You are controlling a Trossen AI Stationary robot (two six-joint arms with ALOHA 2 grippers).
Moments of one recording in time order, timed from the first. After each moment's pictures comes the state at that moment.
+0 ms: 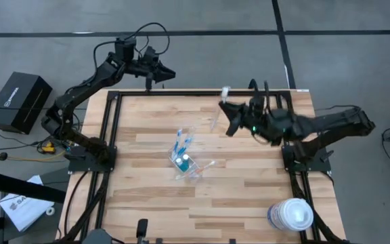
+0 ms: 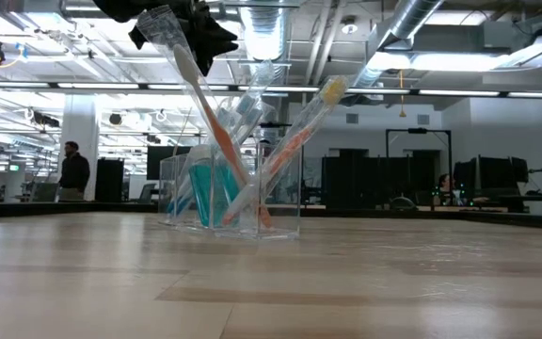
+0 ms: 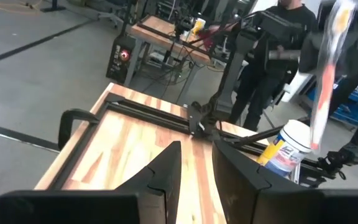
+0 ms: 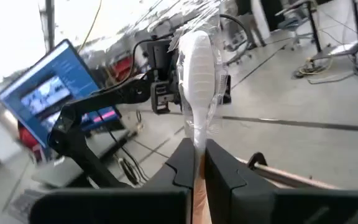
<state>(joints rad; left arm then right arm) 0.92 1.45 1.31 -0.17 0.95 -0.09 0.19 1.22 1.20 0.04 0.79 0.46</state>
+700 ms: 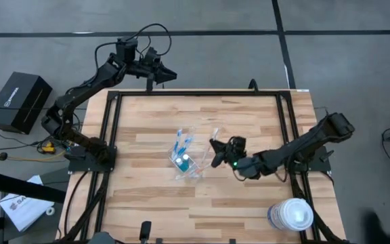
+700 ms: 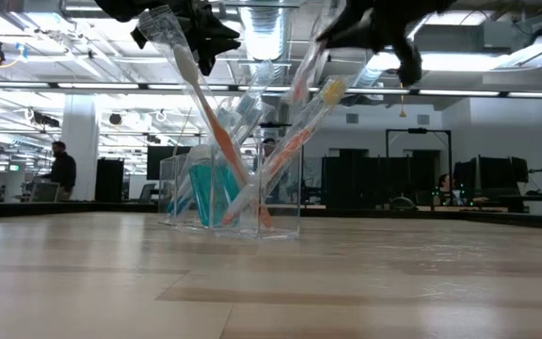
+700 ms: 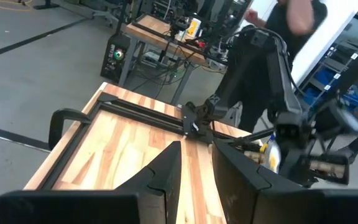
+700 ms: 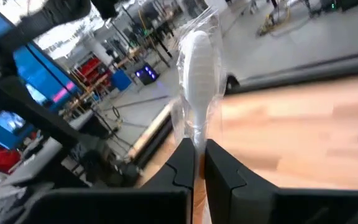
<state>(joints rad) 0.89 1.45 1.31 -0.15 0.95 -0.12 0.41 1.52 0.84 0.42 1.12 0.91</state>
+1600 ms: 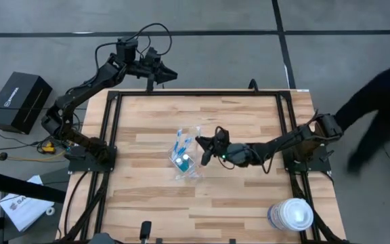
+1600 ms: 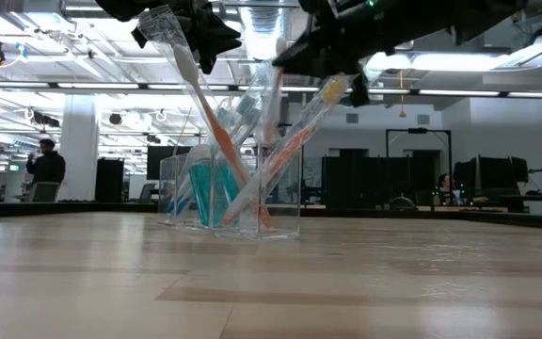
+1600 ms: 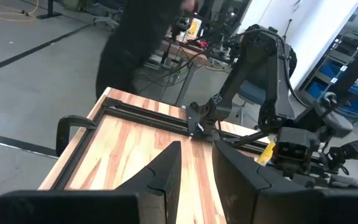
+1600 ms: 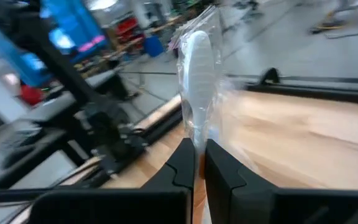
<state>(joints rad) 0.89 1.45 1.31 -0.15 0.93 -0.07 0.23 1.65 0.84 0.65 0.76 0.59</state>
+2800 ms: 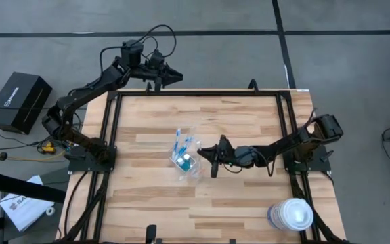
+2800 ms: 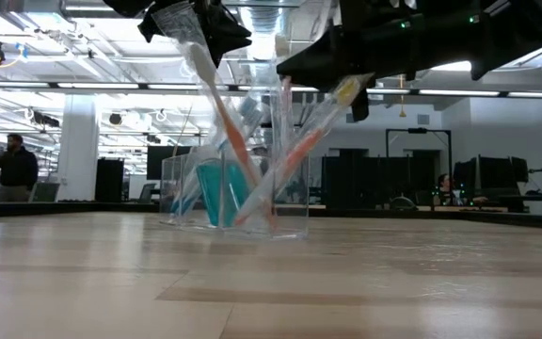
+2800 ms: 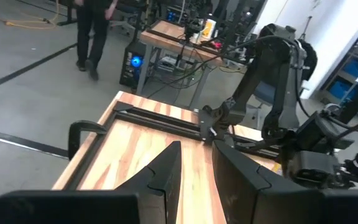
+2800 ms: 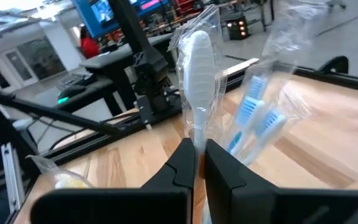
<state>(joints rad) 0.80 1.45 1.31 -0.11 0.78 -0.09 0.24 1.66 0.67 0.88 0.49 0.40</state>
